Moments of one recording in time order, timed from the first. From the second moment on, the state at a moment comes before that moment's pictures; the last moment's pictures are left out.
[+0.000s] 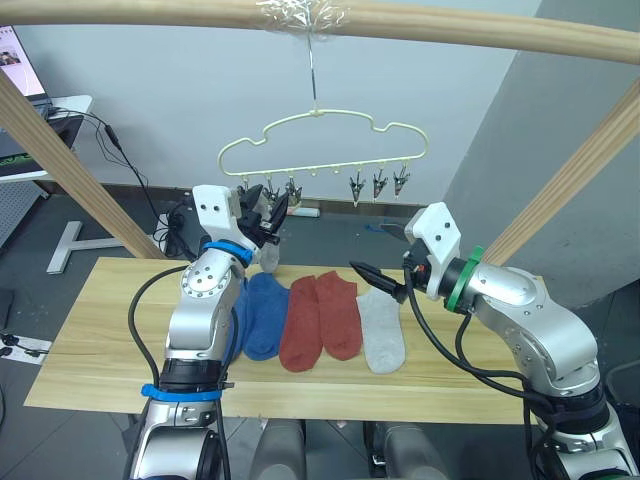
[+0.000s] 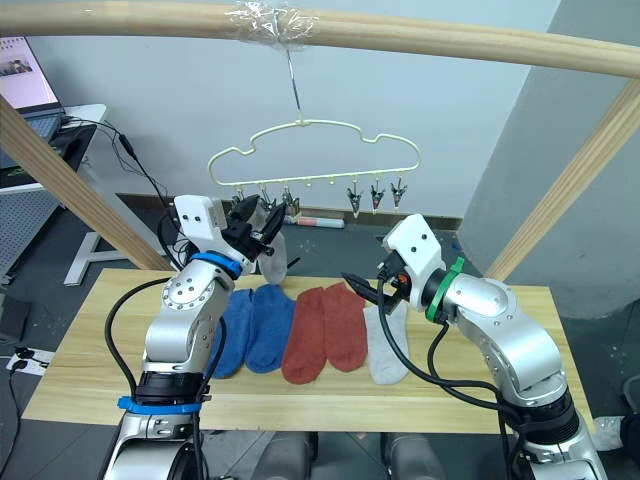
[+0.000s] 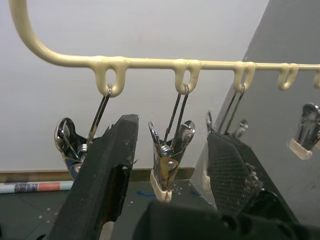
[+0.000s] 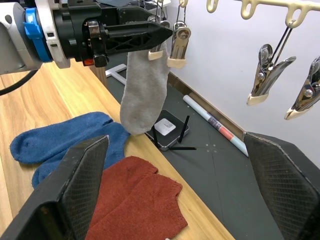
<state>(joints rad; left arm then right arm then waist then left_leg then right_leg) -0.45 0.26 0.09 0.00 -0.20 0.21 -0.29 -0.41 -0.43 0.14 -0.57 0.34 0.82 0.52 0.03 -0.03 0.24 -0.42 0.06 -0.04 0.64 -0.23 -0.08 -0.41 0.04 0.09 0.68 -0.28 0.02</state>
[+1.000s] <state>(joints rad) -0.45 0.25 0.10 0.00 -0.20 0.20 -0.28 -0.31 -0.42 0.18 -0.55 0.31 0.86 0.46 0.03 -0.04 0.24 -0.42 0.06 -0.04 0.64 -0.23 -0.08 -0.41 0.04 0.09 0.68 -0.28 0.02</state>
